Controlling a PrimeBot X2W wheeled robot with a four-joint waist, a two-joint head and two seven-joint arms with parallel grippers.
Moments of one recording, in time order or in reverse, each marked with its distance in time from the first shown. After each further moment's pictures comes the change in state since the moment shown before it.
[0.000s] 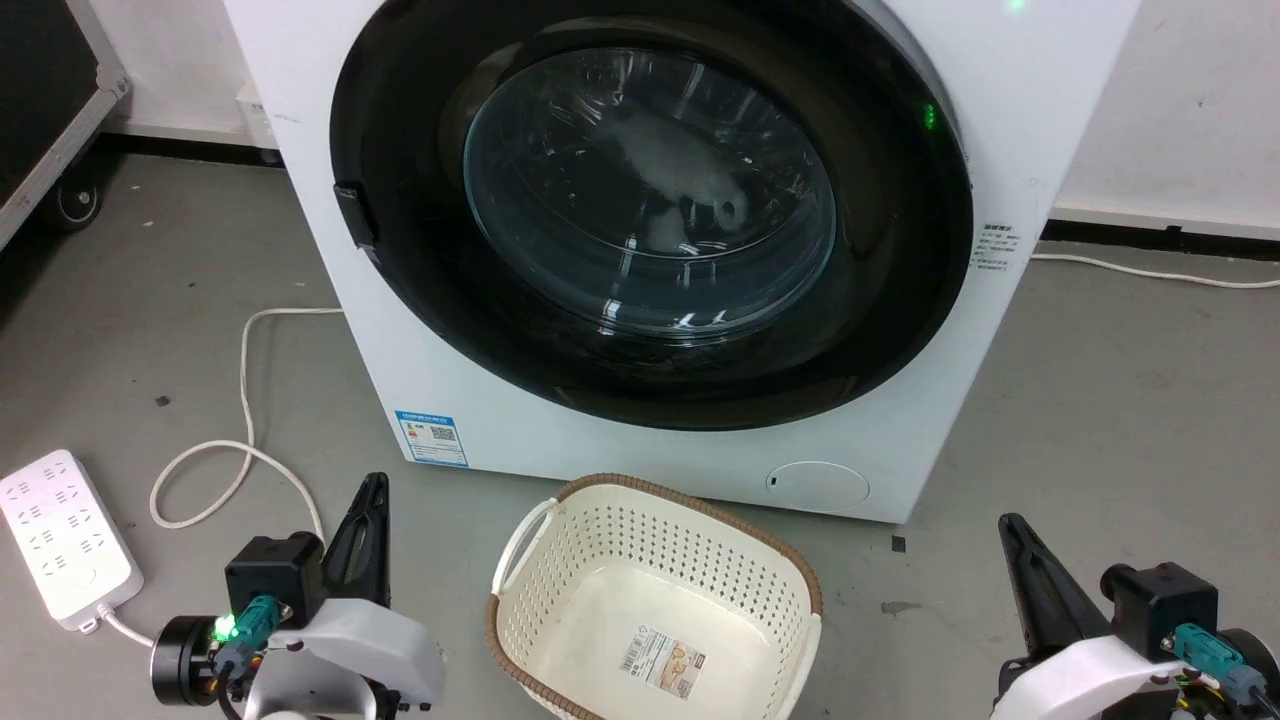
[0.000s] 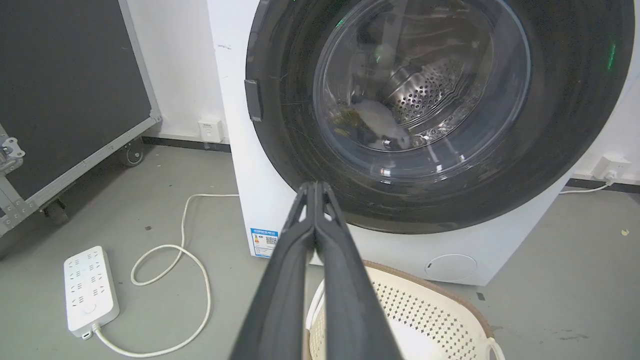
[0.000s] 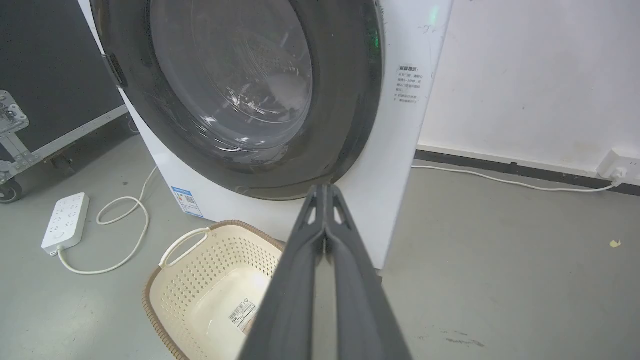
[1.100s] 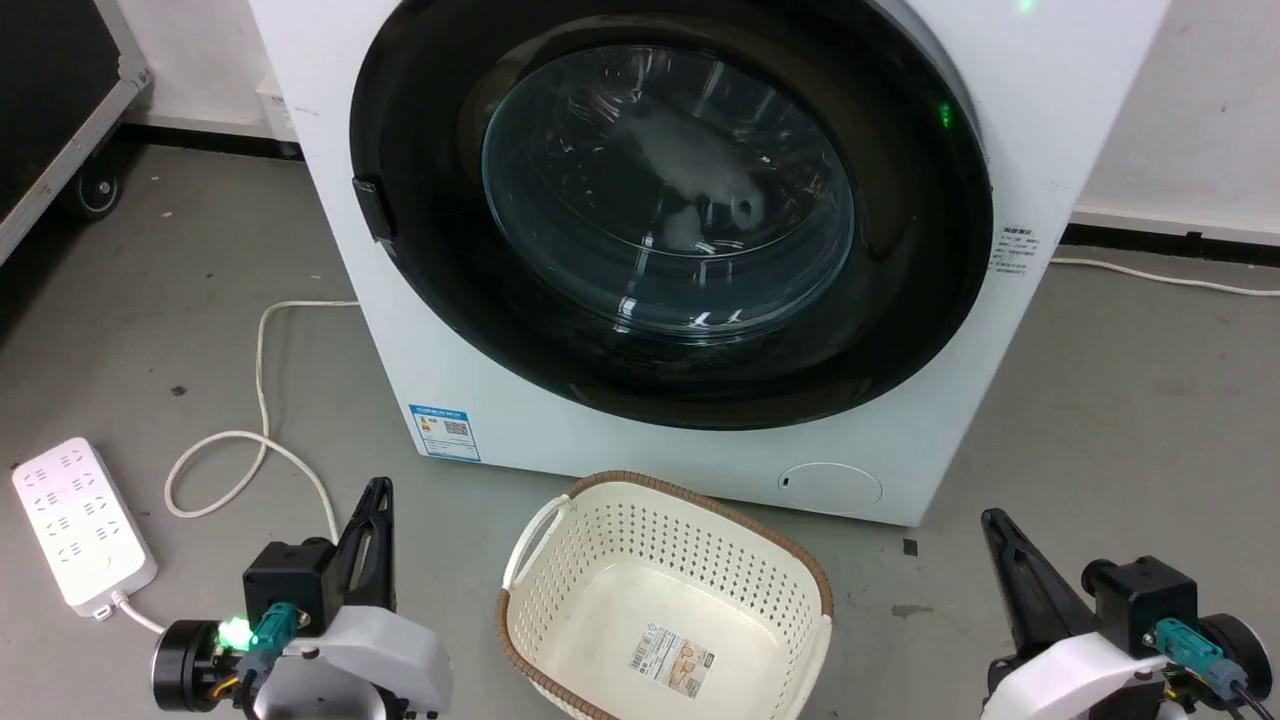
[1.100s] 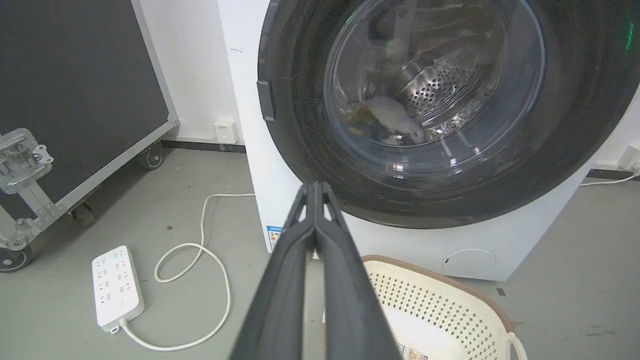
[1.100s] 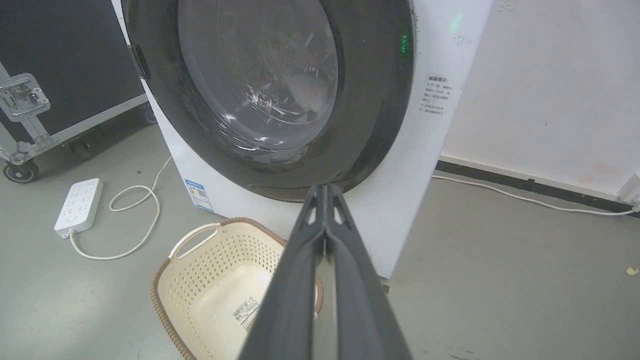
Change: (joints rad) left arm 0.025 -0.058 0.046 -0.041 0.117 -0.024 0.029; right arm -0.009 0.000 0.015 -0.006 -0.037 0.000 0.002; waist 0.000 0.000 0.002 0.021
